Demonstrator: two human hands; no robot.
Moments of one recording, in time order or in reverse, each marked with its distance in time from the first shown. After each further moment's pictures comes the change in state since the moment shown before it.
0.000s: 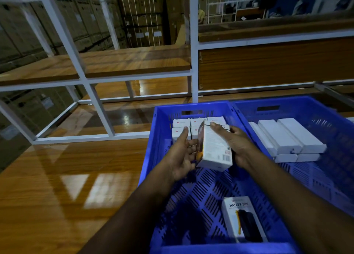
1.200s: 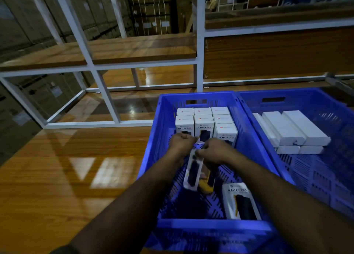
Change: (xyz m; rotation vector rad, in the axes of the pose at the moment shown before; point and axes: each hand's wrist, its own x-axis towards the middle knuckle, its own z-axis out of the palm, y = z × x) left_hand 0.024 -0.026 -0.014 0.471 0.405 0.217; right_hand -0.014 0.036 0.025 -1.260 -0.294 -0.039
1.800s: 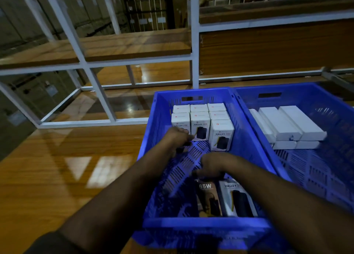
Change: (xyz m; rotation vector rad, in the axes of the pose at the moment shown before) left_hand 0.012 0.015 -0.004 0.053 -0.096 -0.108; right_hand -0.009 0.005 0.013 -0.518 -0.365 -0.082
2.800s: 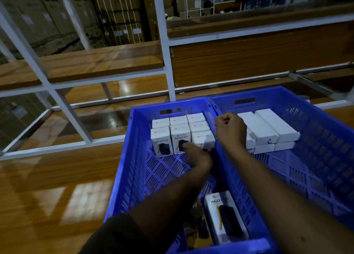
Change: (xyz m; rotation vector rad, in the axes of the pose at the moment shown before) left_hand 0.034 -0.015 0.138 0.302 0.274 0.113; right_hand -0.003 0.079 -0.042 1.115 1.279 0.383
